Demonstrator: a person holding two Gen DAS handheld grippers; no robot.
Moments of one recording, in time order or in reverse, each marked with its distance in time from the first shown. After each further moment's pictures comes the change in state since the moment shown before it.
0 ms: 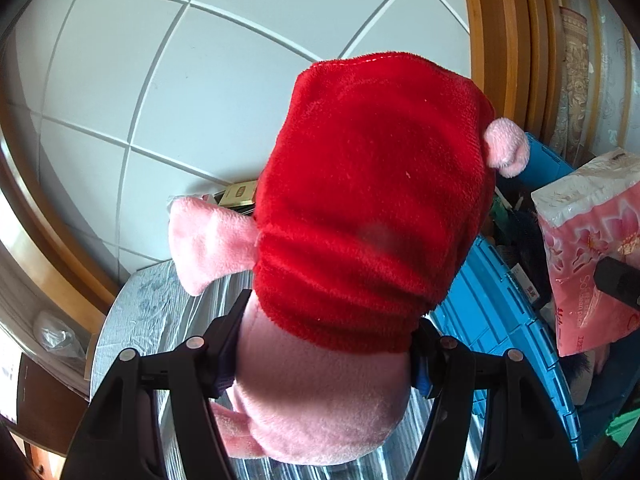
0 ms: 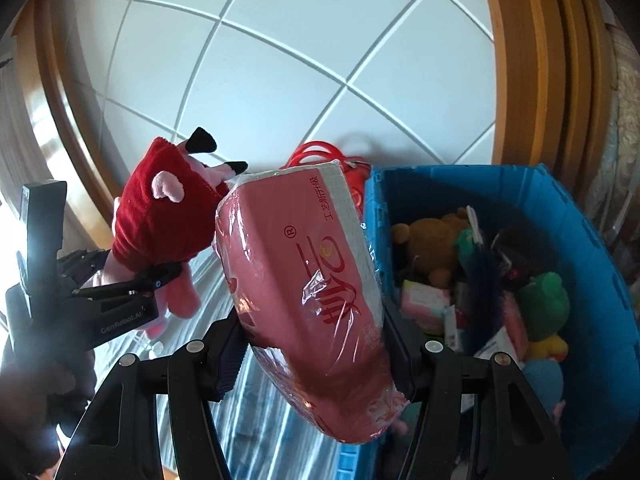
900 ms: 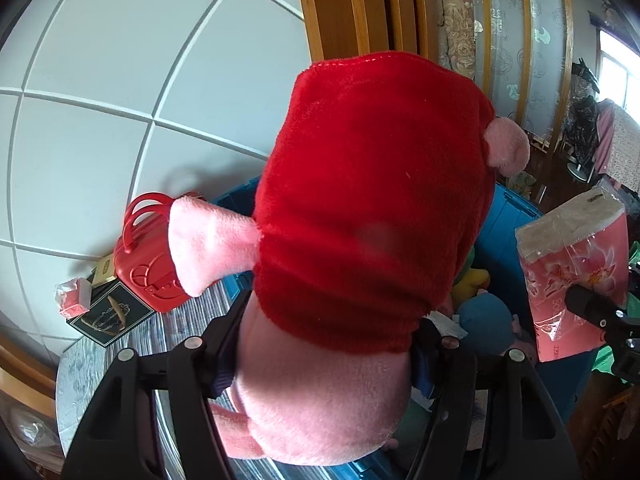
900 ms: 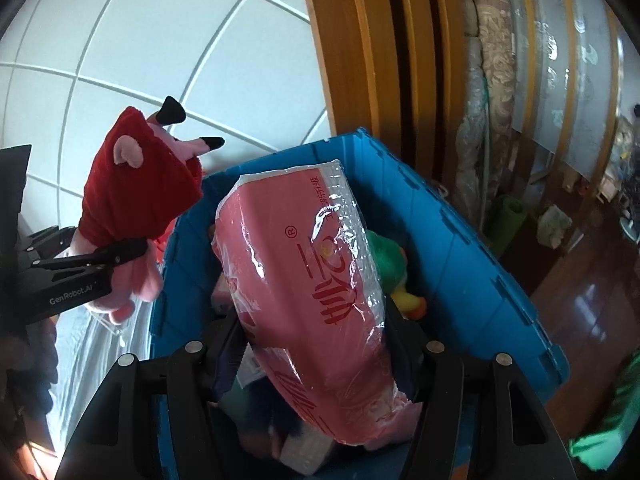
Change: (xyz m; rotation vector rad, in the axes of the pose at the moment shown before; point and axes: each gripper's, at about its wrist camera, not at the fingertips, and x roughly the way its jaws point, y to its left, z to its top) left arm 0.002 -0.203 0.070 0.244 -0.010 -0.303; right arm -0.077 -0.172 -0.042 0.242 -0.009 -0.322
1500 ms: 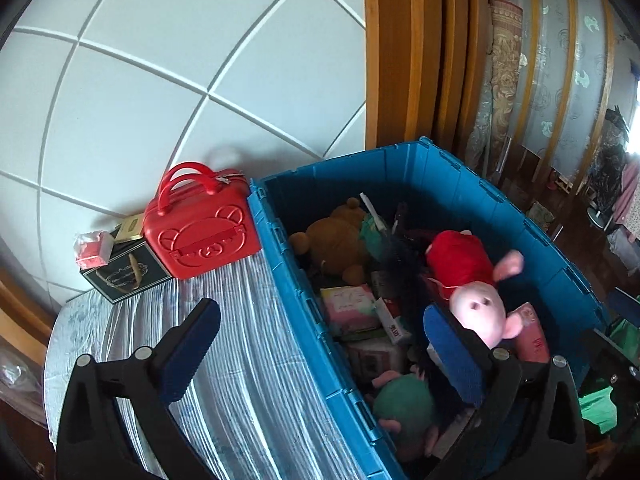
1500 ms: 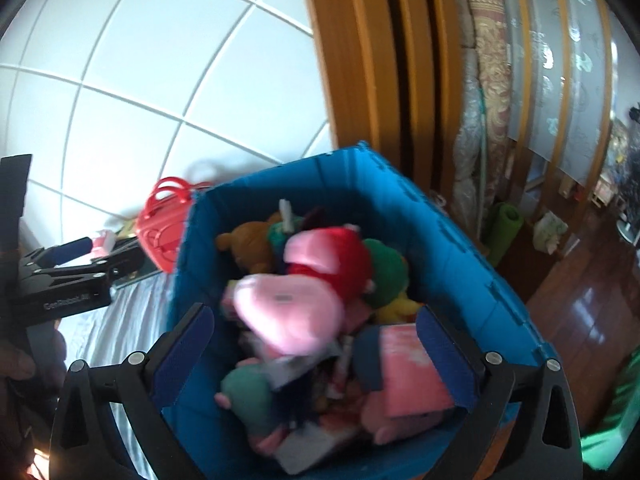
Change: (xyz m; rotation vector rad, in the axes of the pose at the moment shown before) left arm -0.032 0.037 -0.027 -0.190 -0.006 0.073; right arm -0.031 0.033 -0.001 -0.022 -0.041 0.026
